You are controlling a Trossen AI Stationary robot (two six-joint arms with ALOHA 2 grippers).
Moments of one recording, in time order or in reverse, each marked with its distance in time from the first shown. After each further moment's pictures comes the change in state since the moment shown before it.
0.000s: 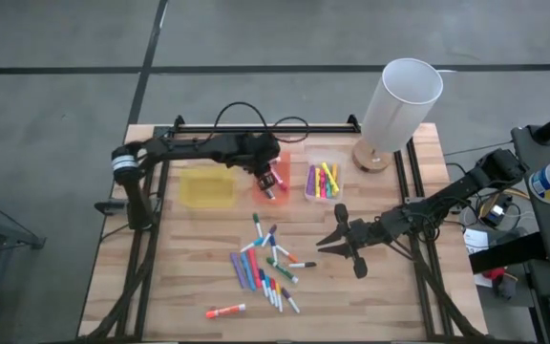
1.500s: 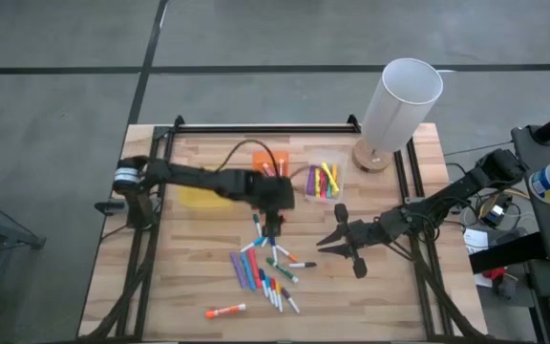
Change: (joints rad) left arm -0.320 0.021 0.024 0.090 0.229 0.101; right arm 0.000 0.000 0.000 -0.019 0.001 -0.014
